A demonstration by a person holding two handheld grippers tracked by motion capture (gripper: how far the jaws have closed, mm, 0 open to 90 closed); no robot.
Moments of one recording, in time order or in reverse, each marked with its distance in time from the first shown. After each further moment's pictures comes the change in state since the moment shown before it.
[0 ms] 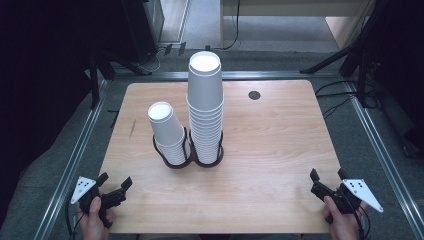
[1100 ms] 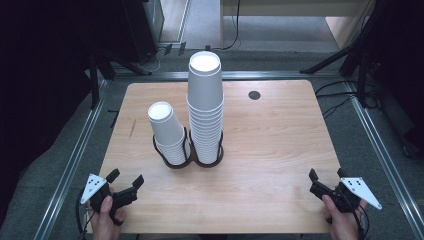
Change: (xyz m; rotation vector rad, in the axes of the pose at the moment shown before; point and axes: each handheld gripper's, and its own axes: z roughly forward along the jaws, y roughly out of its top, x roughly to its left) left arm -0.046 0.015 0.003 -0.041 -0.078 0.027; right arm 0.004 0.006 0.000 0.030 -0.010 -0.027
